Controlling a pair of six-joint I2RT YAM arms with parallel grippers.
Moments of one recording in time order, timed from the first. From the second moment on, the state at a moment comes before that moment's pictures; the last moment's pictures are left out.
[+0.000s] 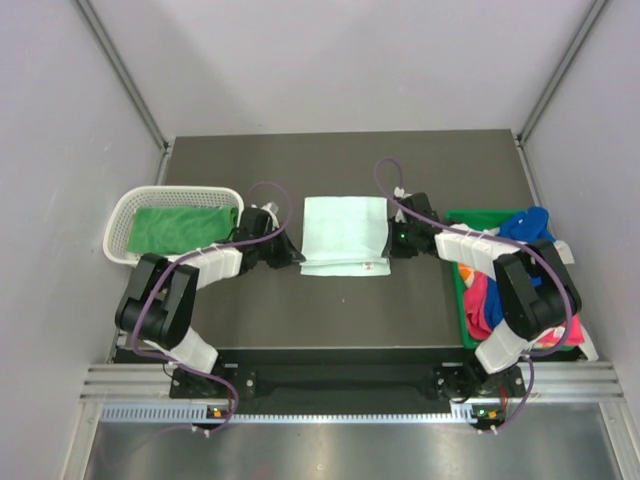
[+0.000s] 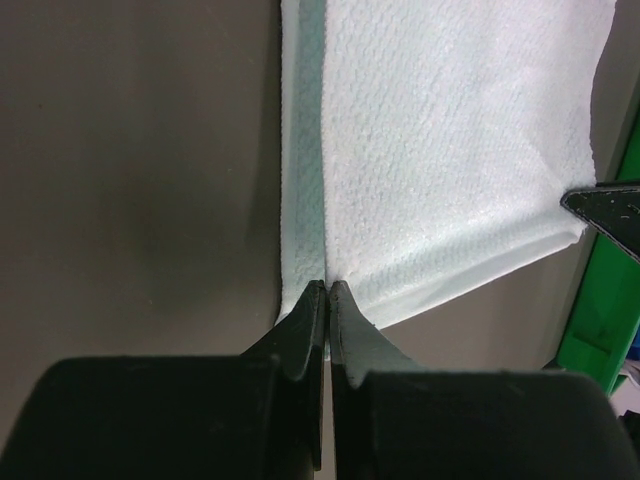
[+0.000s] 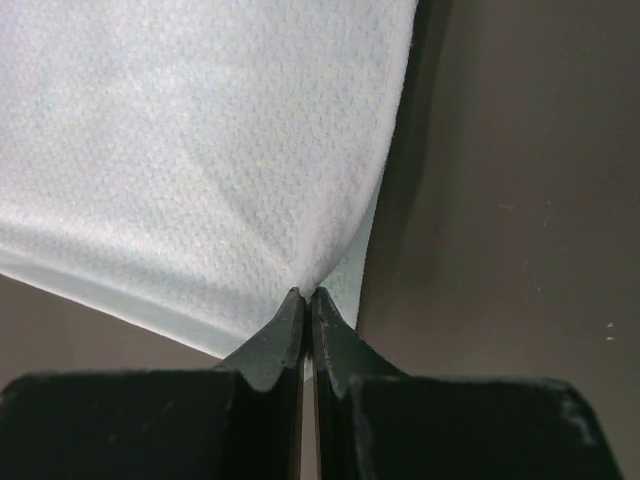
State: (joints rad) left arm -0.34 1.58 0.73 0.05 0.35 -0.71; right arm 0.44 1.62 0.91 -0.22 -0.12 0.44
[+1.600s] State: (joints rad) left arm -0.36 1.41 0.69 -0.03 0.29 -0.62; right arm 0.47 1.44 0.84 -0.26 0.02 0.44
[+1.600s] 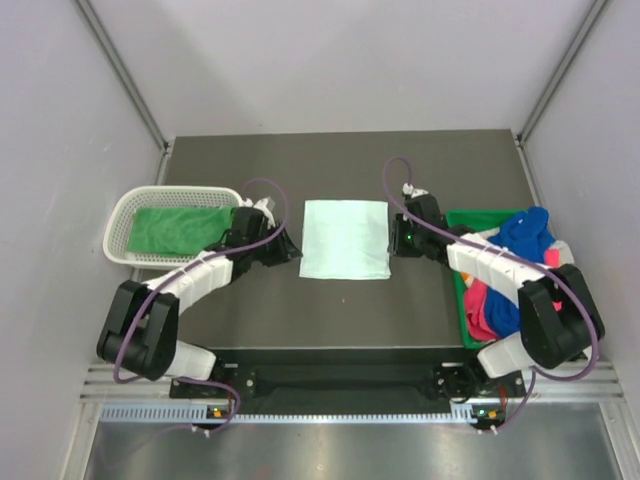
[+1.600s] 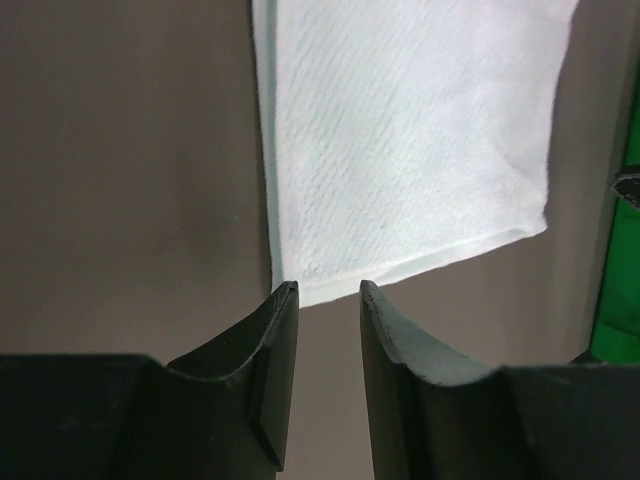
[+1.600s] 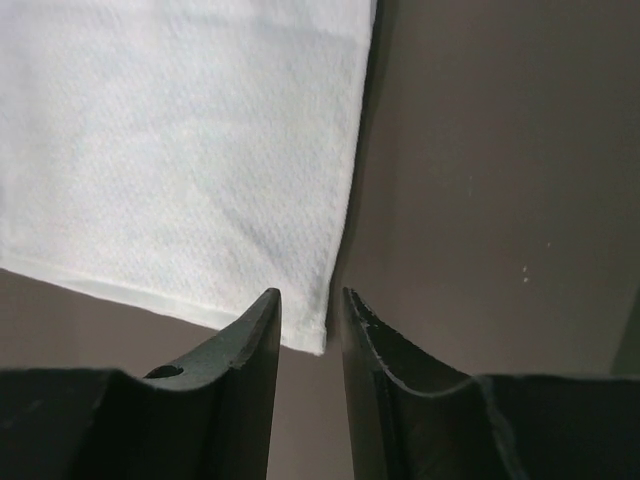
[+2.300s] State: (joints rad) left arm -0.35 2.04 1.28 0.21 0.33 -0.50; right arm 0.43 2.08 1.41 0.02 -0.24 0.57
